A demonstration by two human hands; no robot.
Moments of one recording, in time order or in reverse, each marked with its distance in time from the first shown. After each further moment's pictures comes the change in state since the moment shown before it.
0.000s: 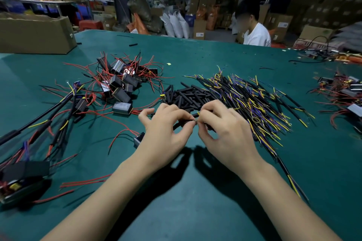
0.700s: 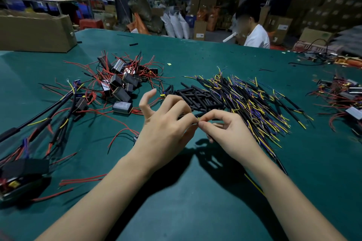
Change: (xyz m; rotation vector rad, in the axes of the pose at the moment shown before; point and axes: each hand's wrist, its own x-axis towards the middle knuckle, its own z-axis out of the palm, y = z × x) left_hand 0.003 -0.004 -0.007 0.457 0.183 0.469; right_hand -0.002 0.017 0.006 0.856 -0.294 0.659
